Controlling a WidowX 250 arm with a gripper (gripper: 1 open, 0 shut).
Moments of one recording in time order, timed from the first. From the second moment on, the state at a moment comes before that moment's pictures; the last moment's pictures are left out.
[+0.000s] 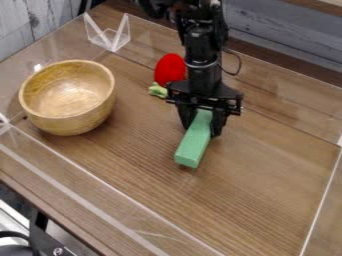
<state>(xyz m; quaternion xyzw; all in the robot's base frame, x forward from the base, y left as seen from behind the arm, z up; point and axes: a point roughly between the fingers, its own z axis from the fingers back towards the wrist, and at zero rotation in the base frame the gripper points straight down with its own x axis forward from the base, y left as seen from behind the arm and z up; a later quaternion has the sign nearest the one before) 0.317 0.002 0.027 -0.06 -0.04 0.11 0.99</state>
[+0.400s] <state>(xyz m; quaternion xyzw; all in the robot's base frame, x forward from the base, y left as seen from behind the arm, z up) 0.318 0.006 0.031 -0.06 -0.03 0.11 0.99</state>
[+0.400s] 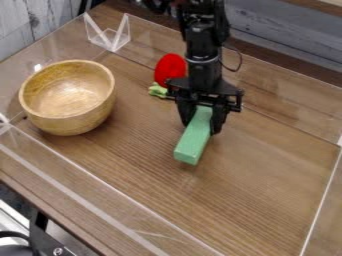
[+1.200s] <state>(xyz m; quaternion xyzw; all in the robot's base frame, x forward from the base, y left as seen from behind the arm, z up) 0.334 0.008 0.042 -0.05 -0.04 0.15 0.99</state>
